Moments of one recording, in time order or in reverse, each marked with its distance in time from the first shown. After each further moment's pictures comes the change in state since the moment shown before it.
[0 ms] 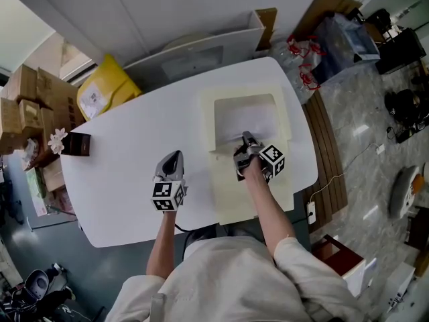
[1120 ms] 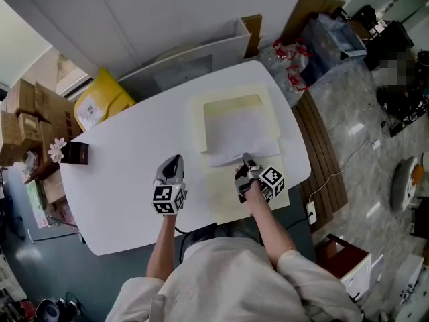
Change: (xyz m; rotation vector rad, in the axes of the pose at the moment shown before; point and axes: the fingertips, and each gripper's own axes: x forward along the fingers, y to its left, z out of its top) left arm -0.009 -0.030 0.012 0.032 -0.031 -0.056; right arm -0.084 -0.030 -0.003 -0.071 -0.001 0.052
